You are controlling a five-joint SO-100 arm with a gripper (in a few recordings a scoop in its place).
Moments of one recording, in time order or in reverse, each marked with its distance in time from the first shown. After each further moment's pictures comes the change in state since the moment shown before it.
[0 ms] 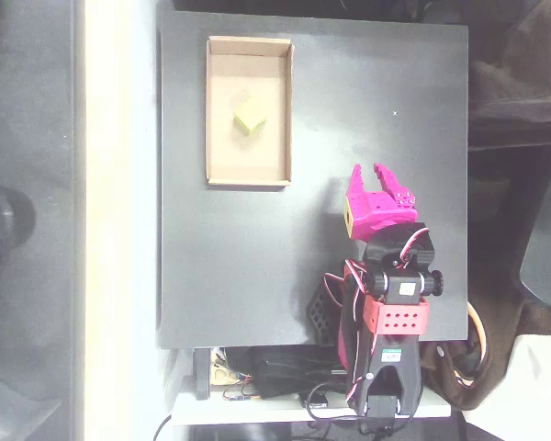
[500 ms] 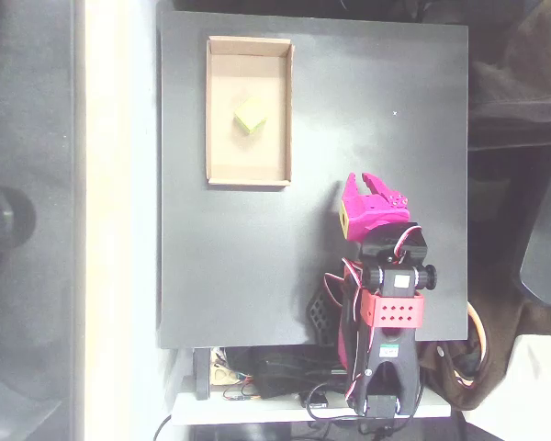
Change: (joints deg) arm 0.0 -0.2 5.4 0.1 0.4
